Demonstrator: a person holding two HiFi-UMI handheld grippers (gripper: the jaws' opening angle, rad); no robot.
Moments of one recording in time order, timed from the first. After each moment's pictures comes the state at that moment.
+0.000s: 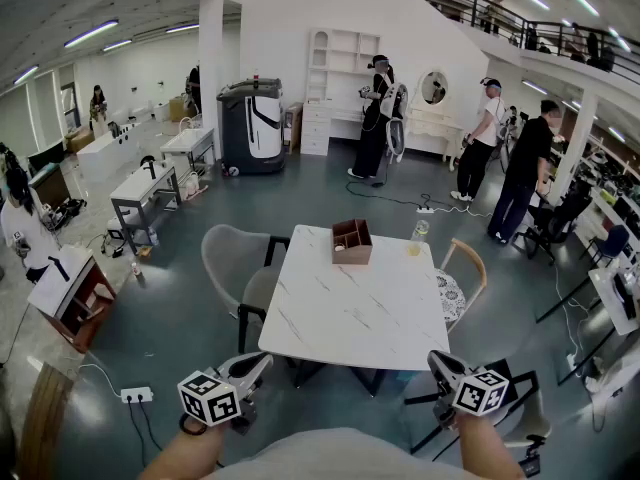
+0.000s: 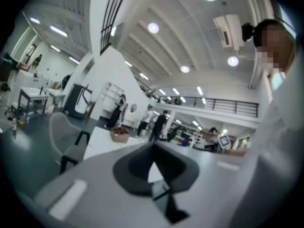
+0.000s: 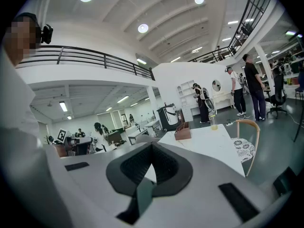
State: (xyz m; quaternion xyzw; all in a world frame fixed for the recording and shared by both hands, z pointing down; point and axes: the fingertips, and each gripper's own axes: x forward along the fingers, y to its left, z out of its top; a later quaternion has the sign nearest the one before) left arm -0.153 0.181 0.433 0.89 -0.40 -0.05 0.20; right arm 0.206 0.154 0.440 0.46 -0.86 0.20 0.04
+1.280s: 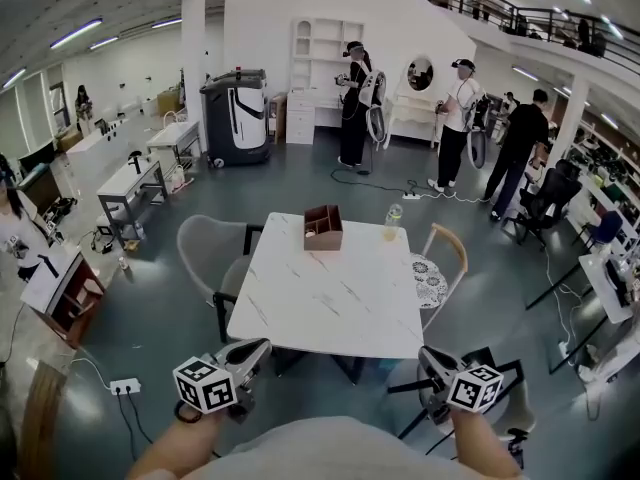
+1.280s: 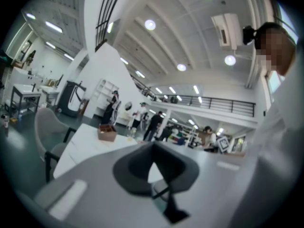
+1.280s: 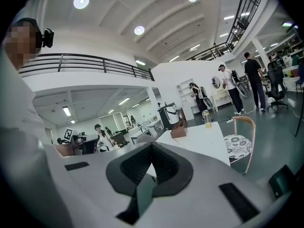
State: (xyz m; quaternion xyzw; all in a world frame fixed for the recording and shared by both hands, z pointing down) left arm -0.052 0.174 0.424 0.90 -0.38 -0.04 0.20; right arm 0.284 0.170 0.449 0.44 -0.87 0.21 0.02
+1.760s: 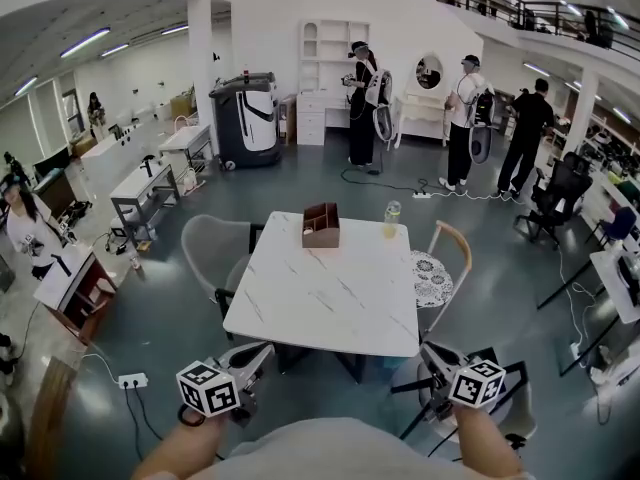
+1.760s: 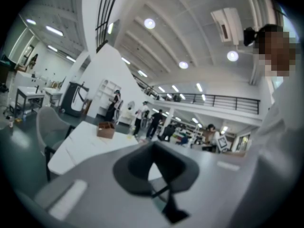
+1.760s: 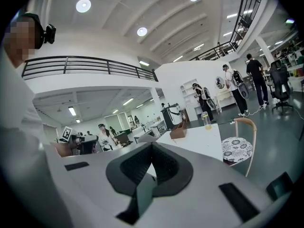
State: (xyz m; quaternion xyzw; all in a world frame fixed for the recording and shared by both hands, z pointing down) left arm 0.004 0.200 0.427 0.89 -0.40 -0.04 0.20; right arm 0.334 0.170 0.452 0.42 -0.89 0.20 0.02
